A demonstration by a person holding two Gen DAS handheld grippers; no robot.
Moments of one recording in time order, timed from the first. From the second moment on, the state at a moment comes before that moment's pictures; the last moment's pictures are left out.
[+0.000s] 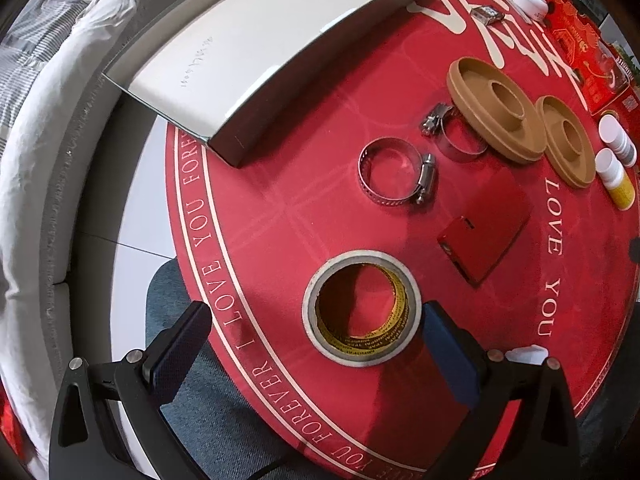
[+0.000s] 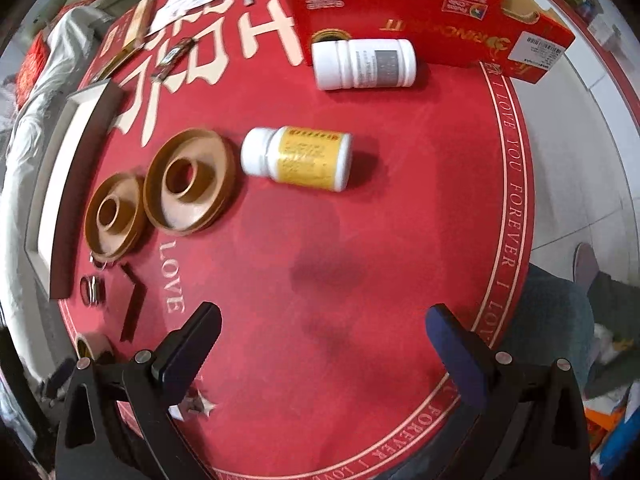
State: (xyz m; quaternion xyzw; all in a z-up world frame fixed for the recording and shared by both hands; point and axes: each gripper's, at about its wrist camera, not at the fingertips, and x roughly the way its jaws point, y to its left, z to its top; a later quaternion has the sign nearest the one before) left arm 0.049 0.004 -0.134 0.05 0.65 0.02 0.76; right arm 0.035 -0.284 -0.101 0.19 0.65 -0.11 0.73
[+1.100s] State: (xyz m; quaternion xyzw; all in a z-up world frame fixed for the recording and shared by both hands) left arm 0.066 -0.001 -0.145 -0.01 0.64 0.02 0.77; right arm 0.127 -0.288 -0.142 0.16 0.62 -0.18 0.75
